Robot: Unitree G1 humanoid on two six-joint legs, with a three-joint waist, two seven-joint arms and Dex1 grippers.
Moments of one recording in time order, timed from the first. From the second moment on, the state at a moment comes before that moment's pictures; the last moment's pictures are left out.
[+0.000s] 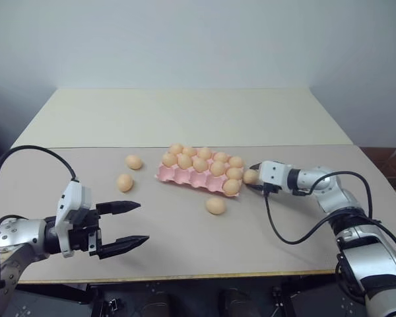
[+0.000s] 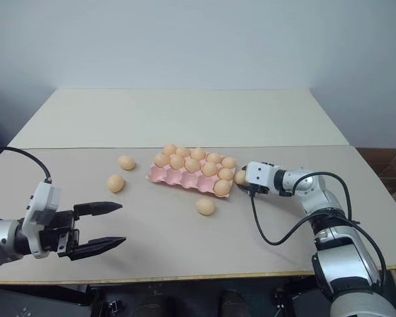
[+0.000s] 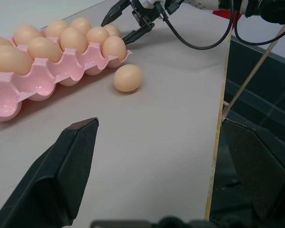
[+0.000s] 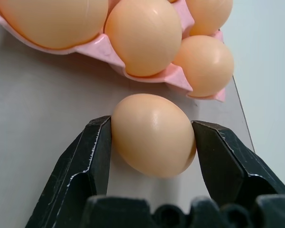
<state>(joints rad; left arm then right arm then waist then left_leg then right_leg) 0.14 0.90 0.41 -0.52 -0.80 0.59 -1.11 -0.79 -0.64 0.21 0.82 -0.20 -0.49 0.87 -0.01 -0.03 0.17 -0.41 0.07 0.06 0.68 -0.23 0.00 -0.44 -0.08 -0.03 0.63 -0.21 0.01</state>
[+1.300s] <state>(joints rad) 0.14 0.87 0.37 -0.54 -0.78 0.57 -1.06 -0.67 -0.47 0.30 0.20 -0.11 -0.10 0.83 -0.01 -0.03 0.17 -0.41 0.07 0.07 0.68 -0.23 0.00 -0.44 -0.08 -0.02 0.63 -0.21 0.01</state>
